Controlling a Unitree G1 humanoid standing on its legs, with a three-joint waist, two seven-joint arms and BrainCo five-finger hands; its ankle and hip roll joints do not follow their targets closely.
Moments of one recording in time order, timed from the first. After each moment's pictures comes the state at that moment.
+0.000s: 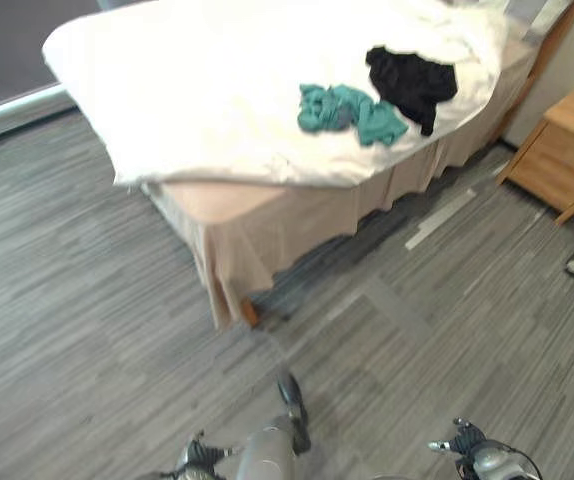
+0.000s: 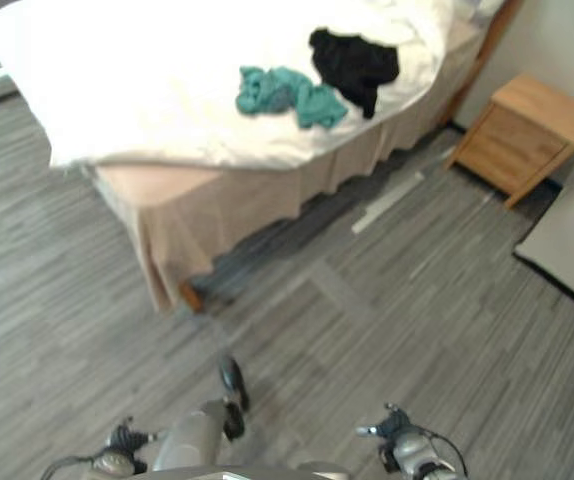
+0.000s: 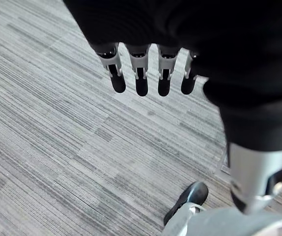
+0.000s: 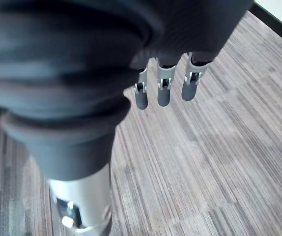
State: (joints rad) left arm -0.03 0.22 -0.15 1.32 0.09 -0.03 0.20; right arm -0.08 -0.28 0.31 1.27 -0.07 -0.03 -0.13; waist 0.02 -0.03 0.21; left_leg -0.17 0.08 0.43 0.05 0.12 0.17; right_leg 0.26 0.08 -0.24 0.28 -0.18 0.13
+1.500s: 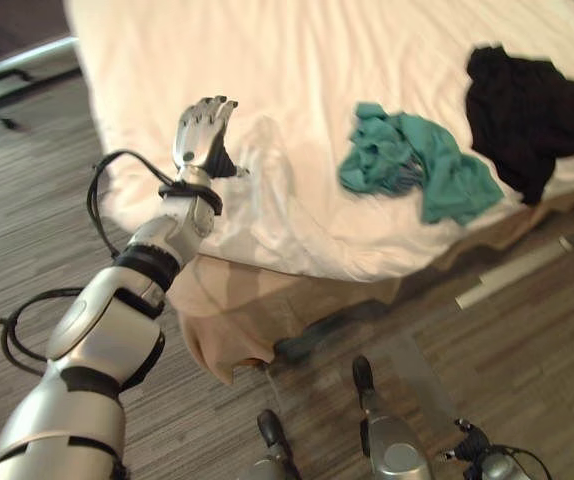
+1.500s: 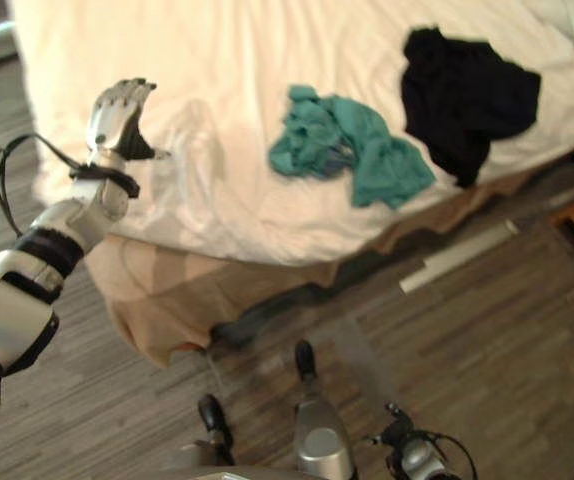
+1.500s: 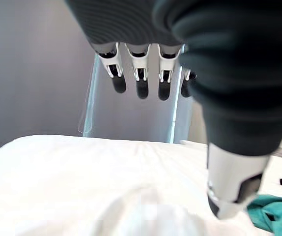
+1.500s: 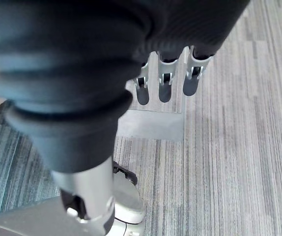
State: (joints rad) left arm -1.10 0.63 -0.70 0.95 0.42 -0.06 0.40; right arm -0.07 -0.34 0.33 1.18 -0.18 -0.05 -0.14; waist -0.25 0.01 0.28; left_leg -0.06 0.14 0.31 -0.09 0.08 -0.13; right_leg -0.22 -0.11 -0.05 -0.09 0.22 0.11
